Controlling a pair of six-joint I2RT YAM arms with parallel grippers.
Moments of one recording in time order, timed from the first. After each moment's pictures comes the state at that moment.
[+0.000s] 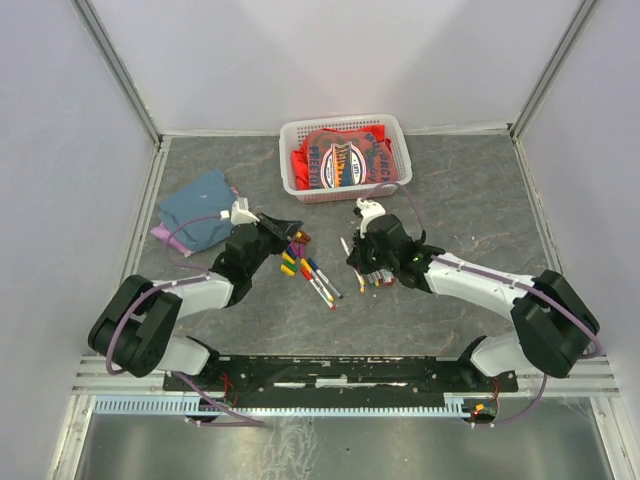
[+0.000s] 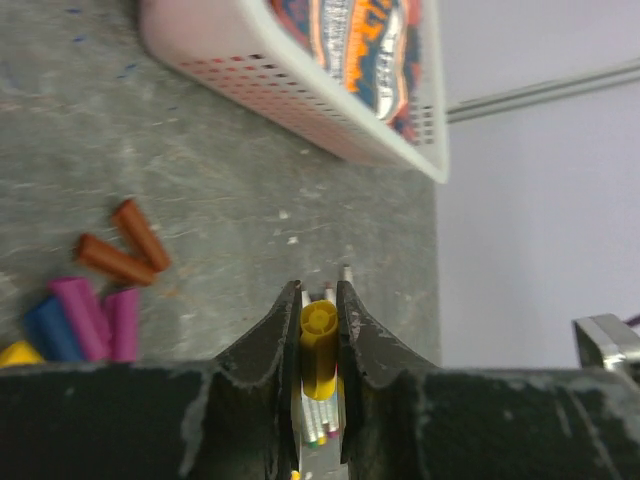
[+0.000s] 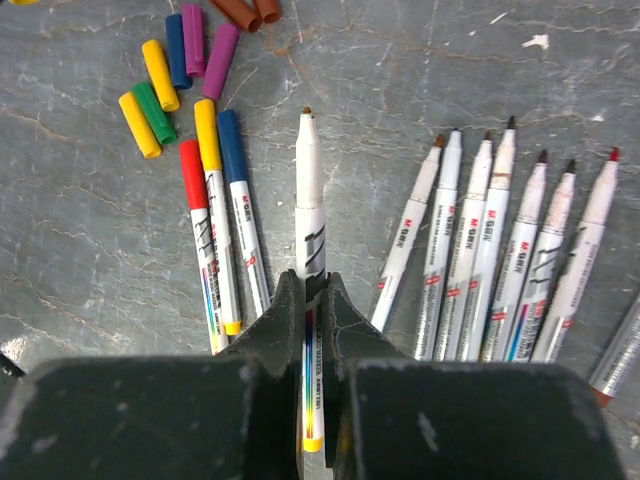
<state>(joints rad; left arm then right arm) -0.49 1.41 0.43 0.78 -0.03 -1.11 0.74 1.38 0.75 -0.03 0.01 0.39</state>
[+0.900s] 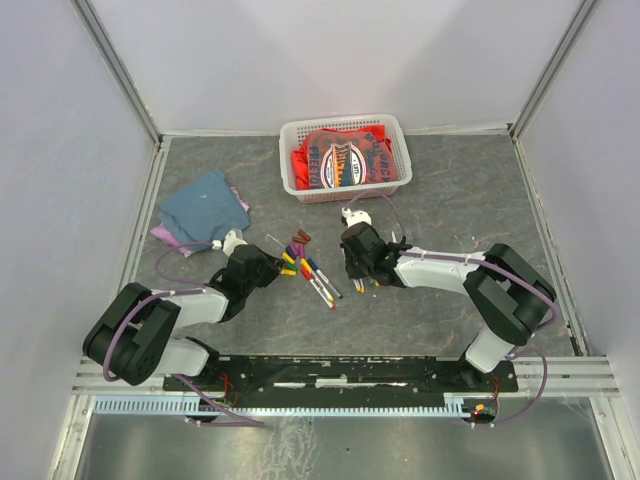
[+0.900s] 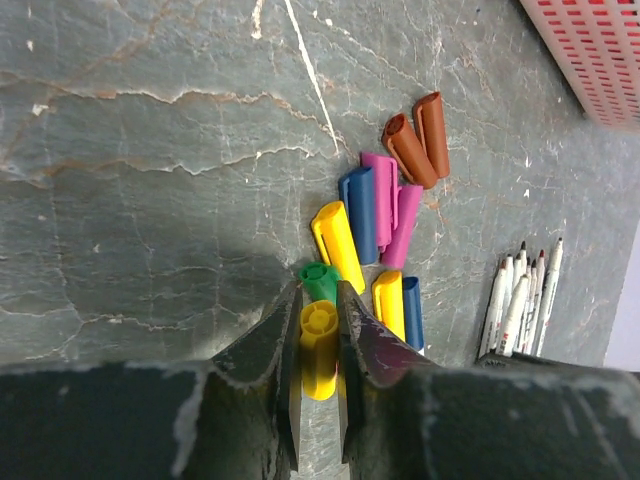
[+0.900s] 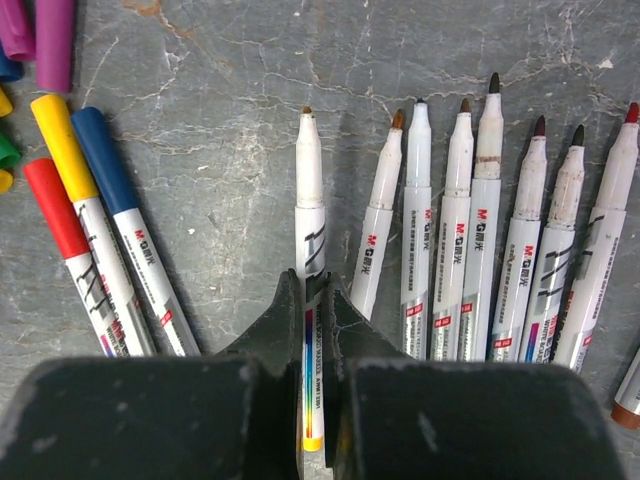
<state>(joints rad) -0.49 1.35 0.29 0.46 -0.17 -1.07 0.82 1.65 0.85 -0.07 0.23 0.45</state>
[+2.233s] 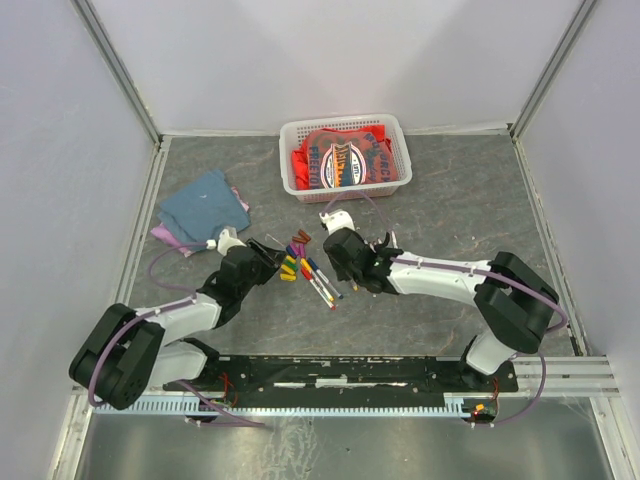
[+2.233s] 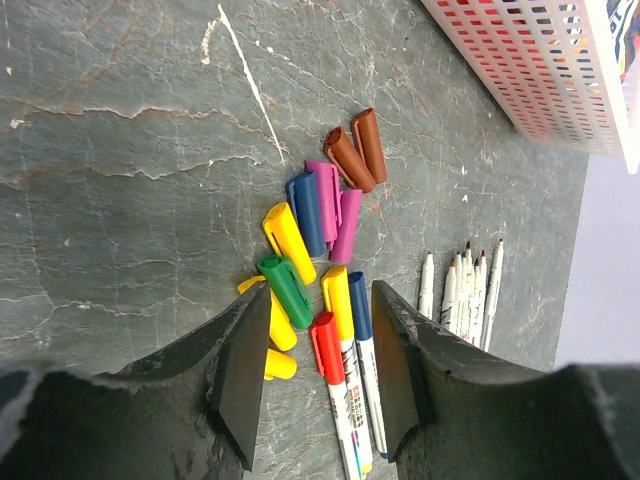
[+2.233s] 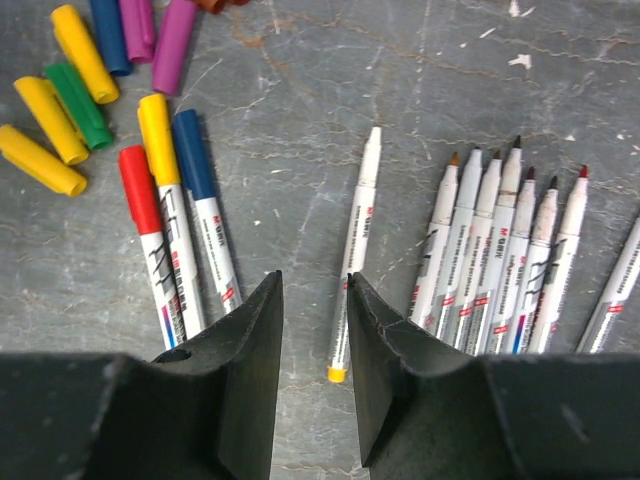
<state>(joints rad) -0.49 1.21 0.27 0.44 -0.17 -1.09 0.96 1.61 0.95 -0.16 0.41 0.35</state>
